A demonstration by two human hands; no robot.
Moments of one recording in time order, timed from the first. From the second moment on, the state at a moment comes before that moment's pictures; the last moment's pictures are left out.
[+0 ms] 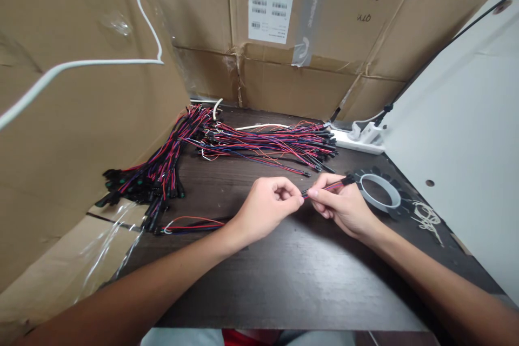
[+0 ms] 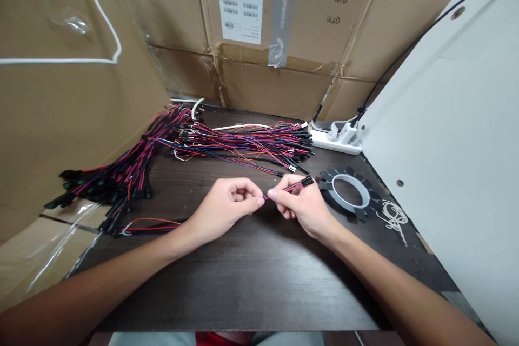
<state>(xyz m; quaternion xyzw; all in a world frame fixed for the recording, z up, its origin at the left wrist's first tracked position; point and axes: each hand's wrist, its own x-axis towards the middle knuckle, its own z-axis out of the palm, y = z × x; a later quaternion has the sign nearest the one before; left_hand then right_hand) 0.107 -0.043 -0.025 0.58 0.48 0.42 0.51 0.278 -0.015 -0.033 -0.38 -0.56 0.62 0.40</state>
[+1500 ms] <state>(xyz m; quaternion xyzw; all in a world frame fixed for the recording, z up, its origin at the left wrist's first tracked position) 0.095 -0.034 -0.020 0.64 0.52 0.34 0.45 0.290 -0.002 -0.025 -0.42 -0.52 0.64 0.38</state>
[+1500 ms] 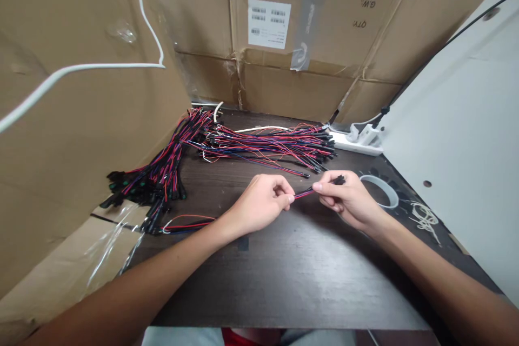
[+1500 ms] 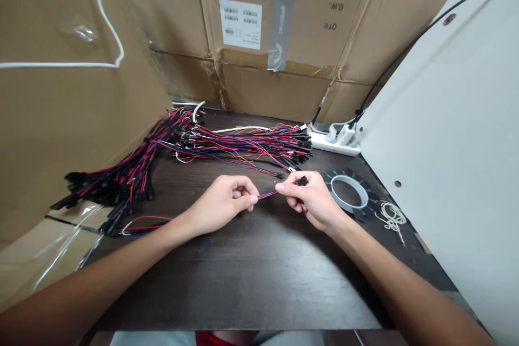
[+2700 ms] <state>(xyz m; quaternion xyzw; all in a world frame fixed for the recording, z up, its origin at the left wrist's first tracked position) 0.085 -0.030 -0.016 0.71 0.55 0.28 0.34 0.316 0.020 -0.011 -0.34 -0.89 0.17 0.26</state>
